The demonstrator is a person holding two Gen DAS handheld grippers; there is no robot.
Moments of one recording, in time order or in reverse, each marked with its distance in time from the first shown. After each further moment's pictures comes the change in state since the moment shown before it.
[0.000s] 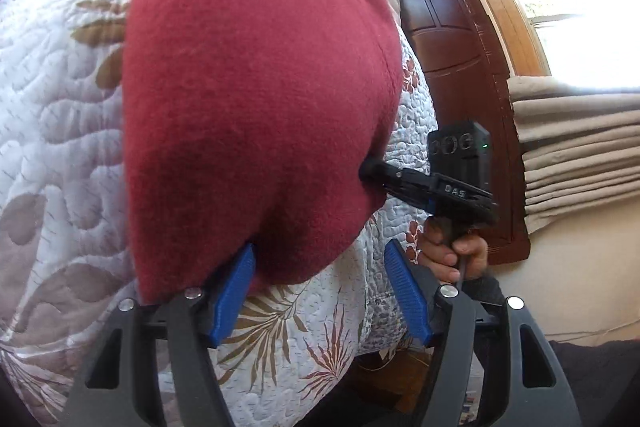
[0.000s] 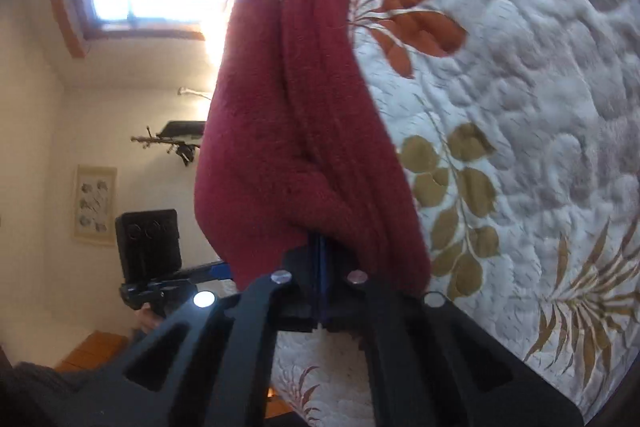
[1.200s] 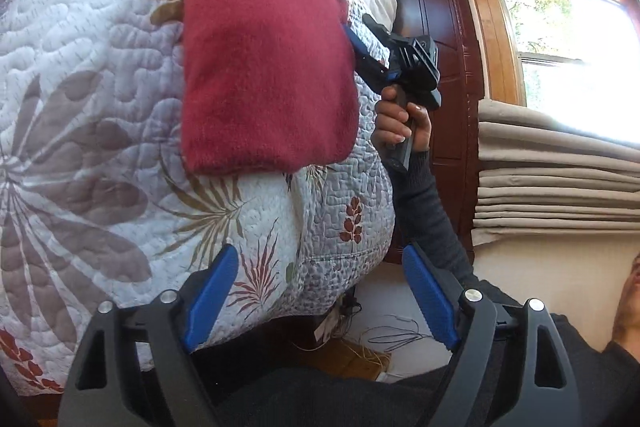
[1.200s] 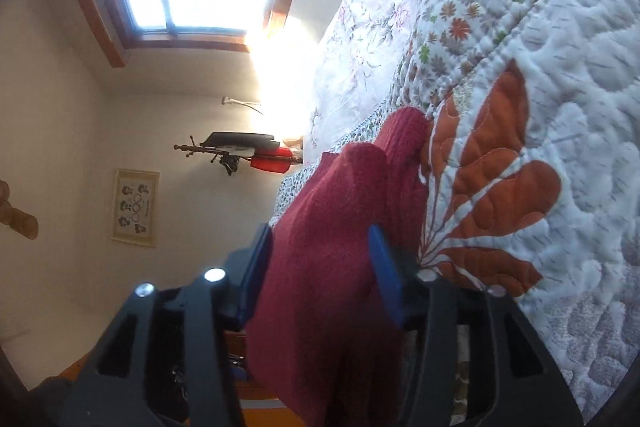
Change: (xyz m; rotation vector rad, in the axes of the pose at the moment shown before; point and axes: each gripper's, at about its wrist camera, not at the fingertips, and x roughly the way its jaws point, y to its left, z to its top) left arm -0.071 -0.009 -0.038 -0.192 0.007 -0.179; right arm -0.002 0.025 0.149 -0.045 0.004 0.154
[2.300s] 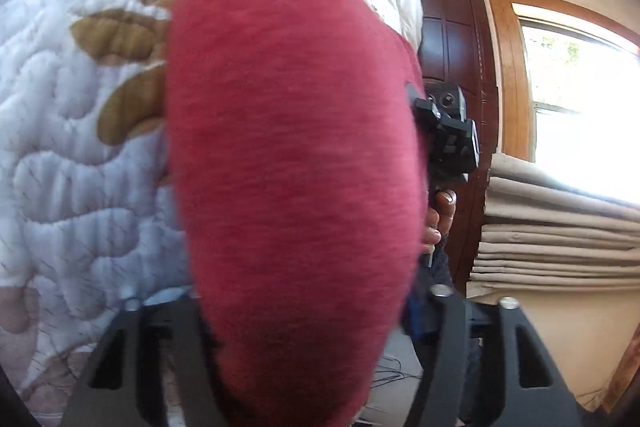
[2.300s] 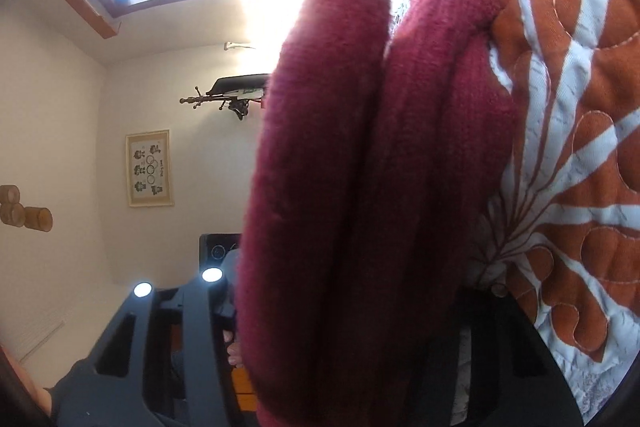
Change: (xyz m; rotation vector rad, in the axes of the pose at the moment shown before) left arm 0.067 0.071 0.093 -0.129 -0.030 -0.036; right arm 0.072 0.007 -0.002 0.045 0.264 0.052
